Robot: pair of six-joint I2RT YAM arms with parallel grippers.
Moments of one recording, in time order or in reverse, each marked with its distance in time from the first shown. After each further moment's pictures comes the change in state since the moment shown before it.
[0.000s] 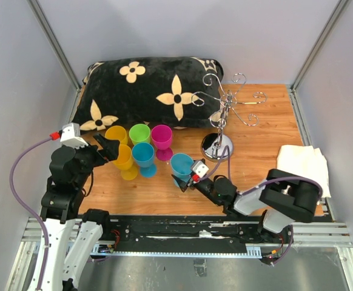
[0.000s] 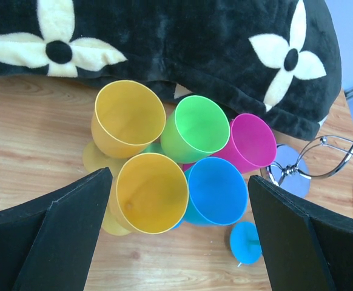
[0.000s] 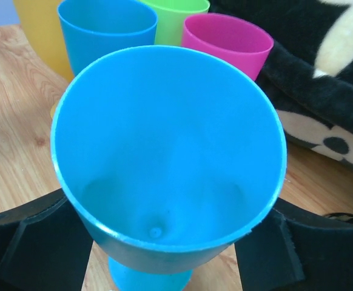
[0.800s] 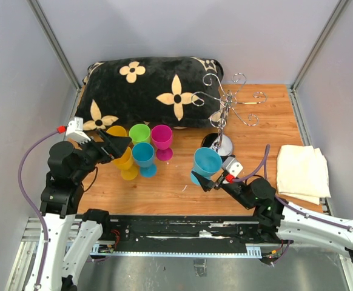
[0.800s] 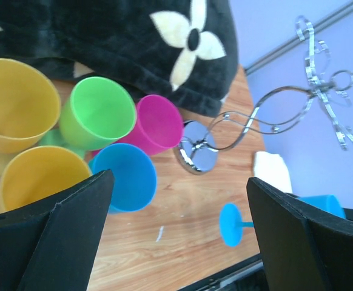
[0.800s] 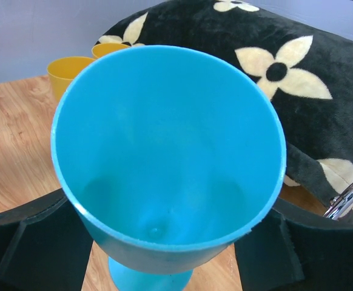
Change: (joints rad) left arm 0.003 0.051 0.035 0.056 0.274 -0.204; right arm 0.000 -0.967 0.012 -0.881 0.000 -0.019
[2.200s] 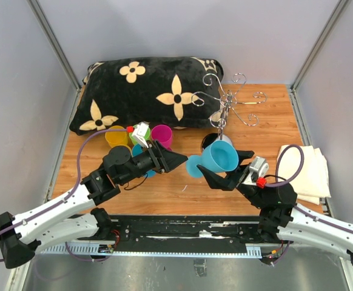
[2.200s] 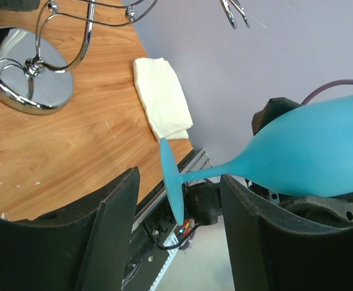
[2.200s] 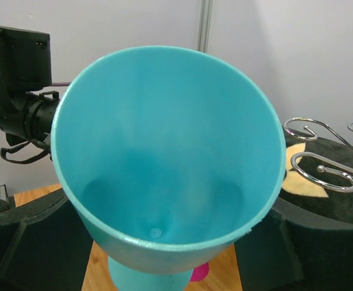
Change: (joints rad) left arm -0.812 0.282 -0.166 0.603 -0.253 -0.264; right arm 0.000 -0.098 0.061 0.180 -0.115 0.051
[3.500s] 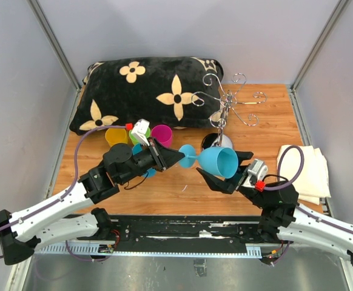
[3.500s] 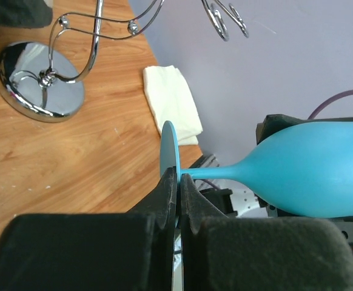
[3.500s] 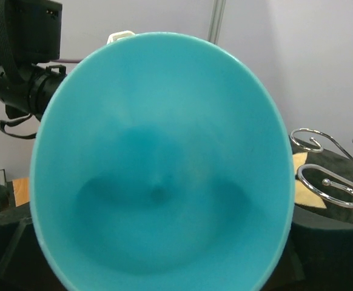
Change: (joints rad) left arm -0.038 0.027 0.081 -0.073 -0.085 0.014; right arm 0.000 -0.008 0.020 -0.028 -0.051 -0.059
